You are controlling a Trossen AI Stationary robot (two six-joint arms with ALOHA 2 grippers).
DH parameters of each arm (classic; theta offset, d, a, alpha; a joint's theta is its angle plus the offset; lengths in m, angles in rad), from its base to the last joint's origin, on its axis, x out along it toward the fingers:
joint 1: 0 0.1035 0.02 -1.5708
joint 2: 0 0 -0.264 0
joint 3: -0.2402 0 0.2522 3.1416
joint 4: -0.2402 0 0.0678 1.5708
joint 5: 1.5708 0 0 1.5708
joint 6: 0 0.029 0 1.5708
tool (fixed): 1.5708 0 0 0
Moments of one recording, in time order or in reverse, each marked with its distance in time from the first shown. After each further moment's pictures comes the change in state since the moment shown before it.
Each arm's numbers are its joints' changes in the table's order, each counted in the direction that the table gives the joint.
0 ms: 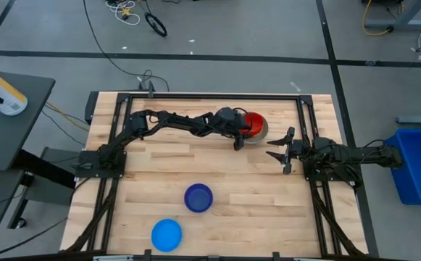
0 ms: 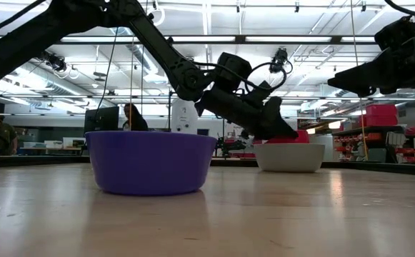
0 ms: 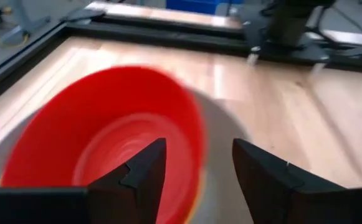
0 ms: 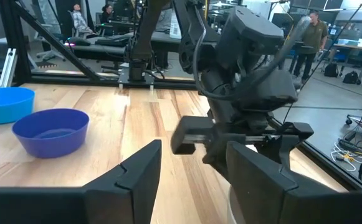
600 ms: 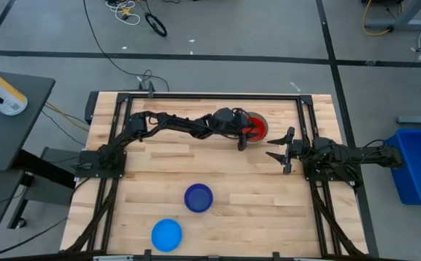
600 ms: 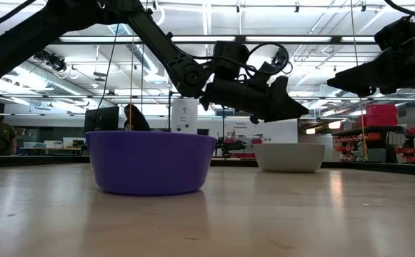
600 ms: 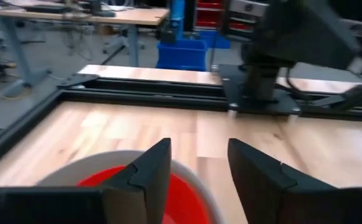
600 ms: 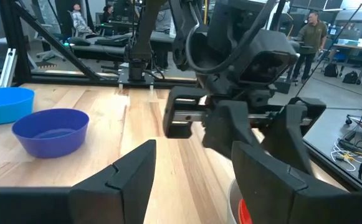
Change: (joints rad) left arm -0.020 -0.012 0.000 0.183 0.002 -0.004; right arm 0.000 0.000 0.000 0.000 0.000 0.000
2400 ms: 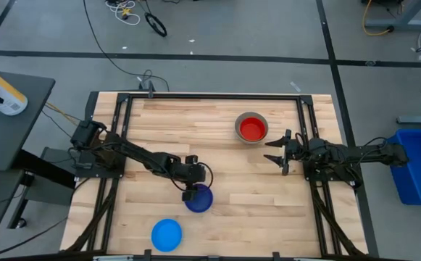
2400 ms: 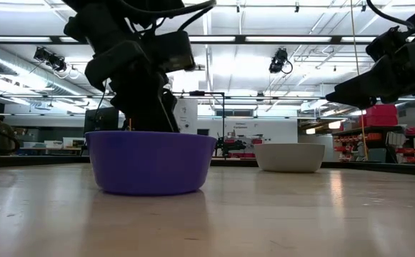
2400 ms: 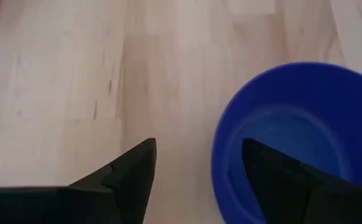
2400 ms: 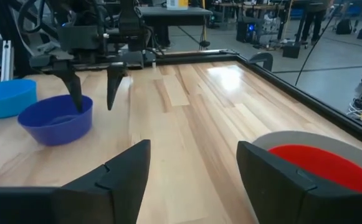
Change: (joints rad) left arm -0.468 -0.594 0.603 -0.748 -0.296 -0.158; right arm 0.000 0.109 0.000 0.000 -0.001 0.140
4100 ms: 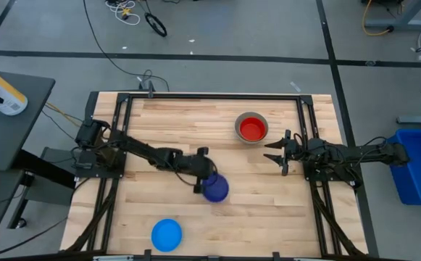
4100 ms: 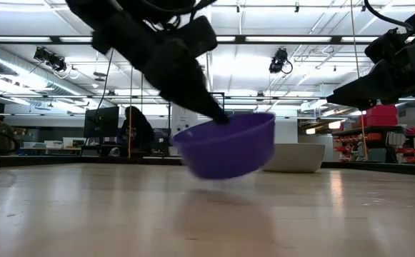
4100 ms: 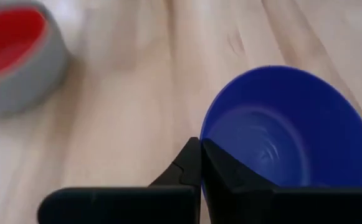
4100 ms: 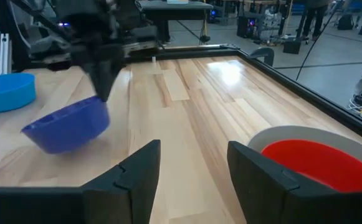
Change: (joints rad) left arm 0.095 0.035 0.000 0.332 -0.030 0.208; right arm 0.000 0.020 0.000 0.000 0.000 0.000
